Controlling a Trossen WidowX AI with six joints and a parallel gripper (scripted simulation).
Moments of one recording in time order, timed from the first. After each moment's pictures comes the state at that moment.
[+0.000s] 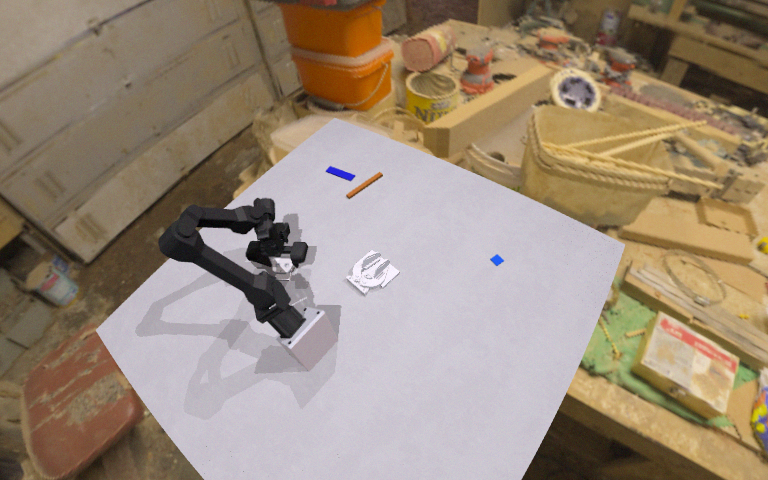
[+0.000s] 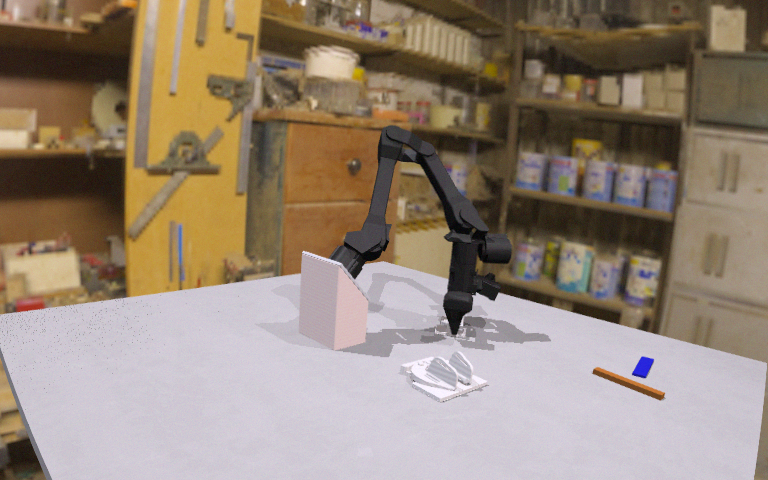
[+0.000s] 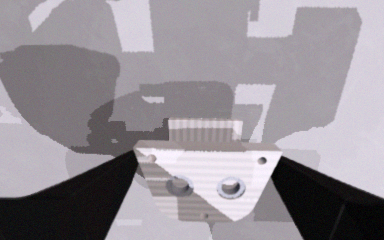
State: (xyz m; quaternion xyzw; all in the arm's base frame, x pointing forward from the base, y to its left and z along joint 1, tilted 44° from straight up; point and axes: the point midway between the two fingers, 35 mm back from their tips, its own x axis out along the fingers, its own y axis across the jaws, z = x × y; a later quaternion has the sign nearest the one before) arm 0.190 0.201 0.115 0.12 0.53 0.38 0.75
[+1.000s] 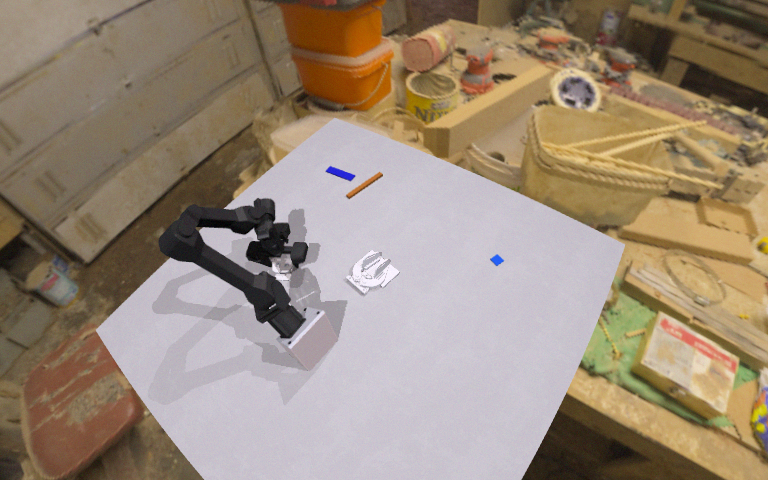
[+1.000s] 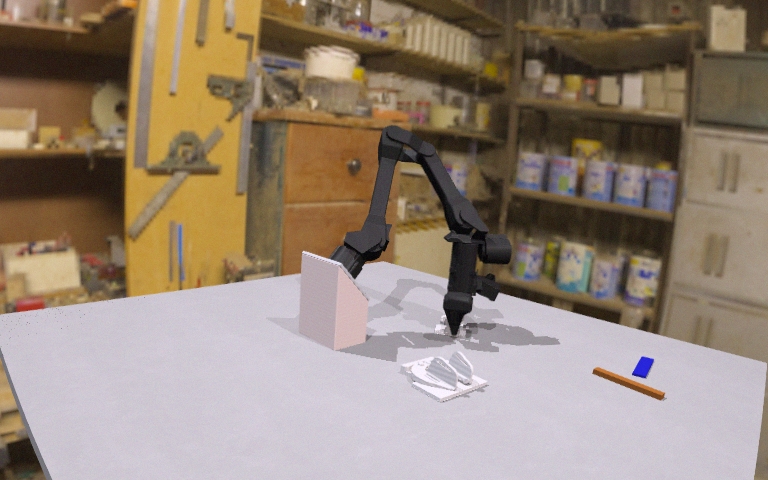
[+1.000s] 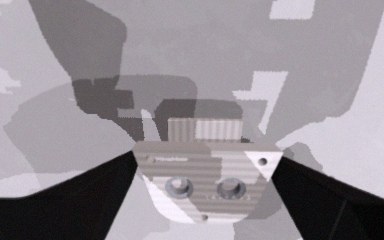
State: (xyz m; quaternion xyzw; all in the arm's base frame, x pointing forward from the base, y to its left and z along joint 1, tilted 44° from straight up) arm 0.190 0.201 0.114 0.12 0.53 0.38 0.75
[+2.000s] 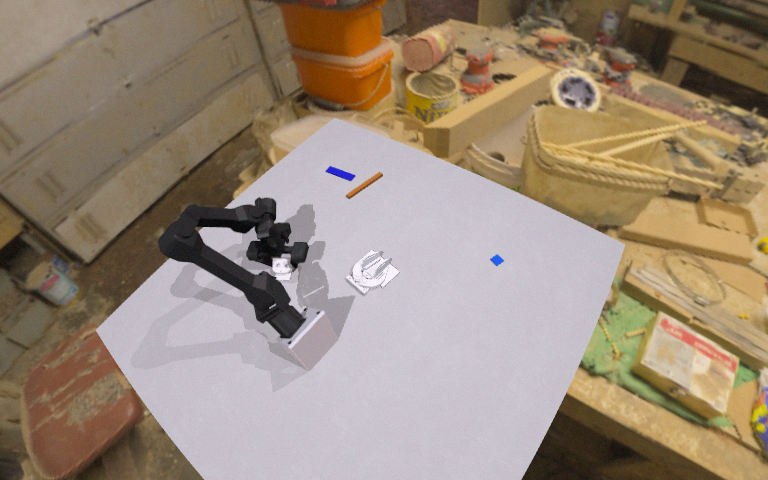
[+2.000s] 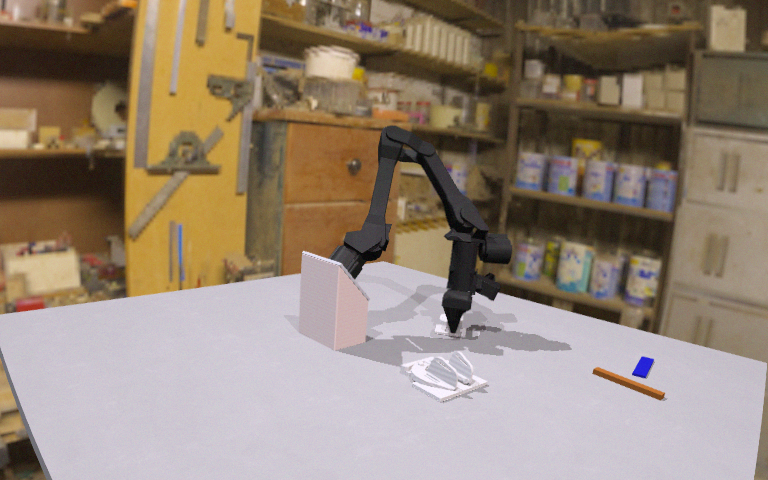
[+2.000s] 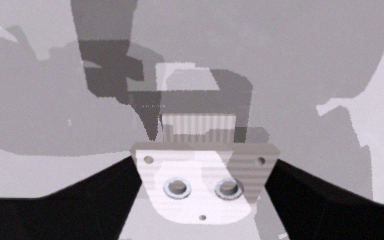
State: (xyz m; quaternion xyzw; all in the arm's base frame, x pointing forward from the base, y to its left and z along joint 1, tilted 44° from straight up) arm 0.189 0.196 0.114 0.12 0.54 0.37 0.75
